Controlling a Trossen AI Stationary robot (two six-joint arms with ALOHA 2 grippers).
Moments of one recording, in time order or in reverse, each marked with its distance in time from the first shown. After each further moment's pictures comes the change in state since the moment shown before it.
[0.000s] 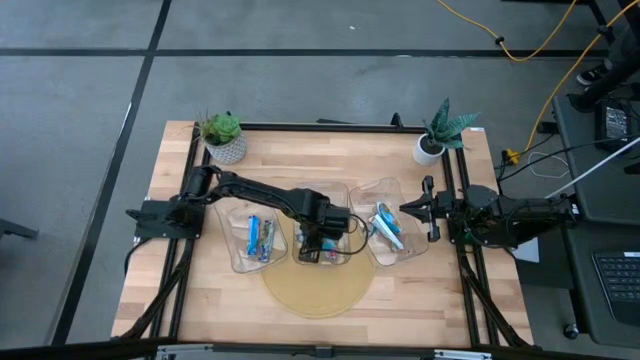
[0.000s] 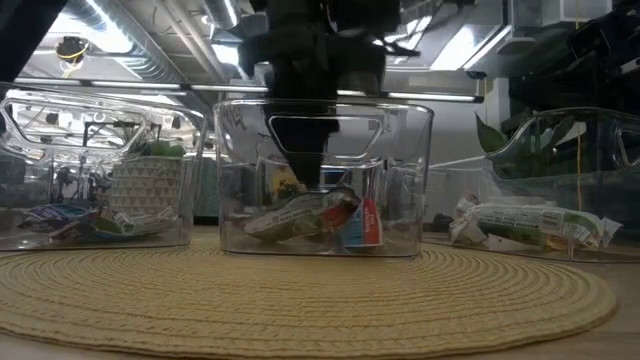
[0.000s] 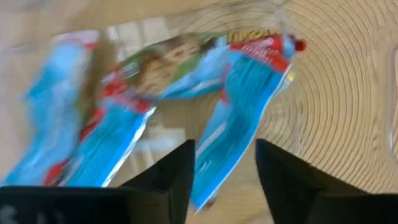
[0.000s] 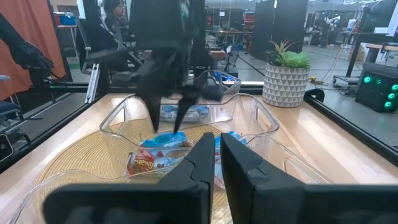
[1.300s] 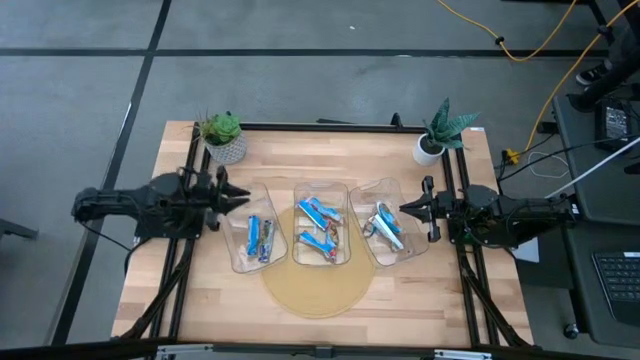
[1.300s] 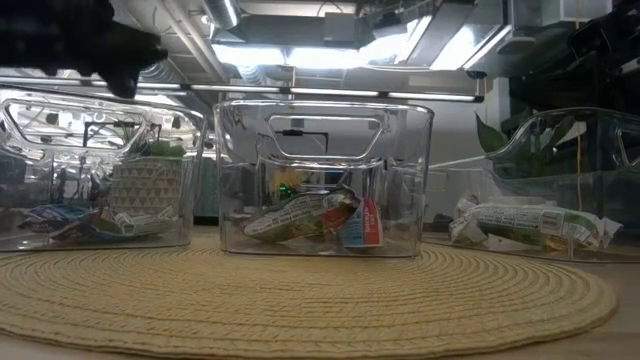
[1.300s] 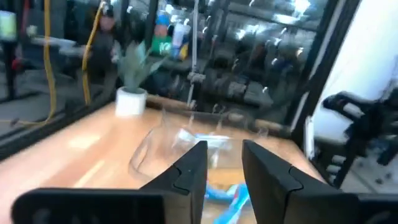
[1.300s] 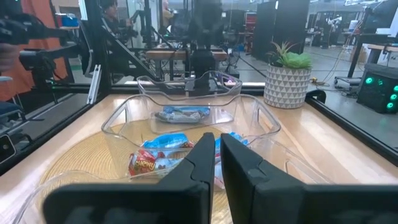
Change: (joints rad) left arm 0.125 -2.018 -1.544 0.962 -0.137 -0.265; right arm 0.000 0.000 0.000 0.002 -0.006 0.000
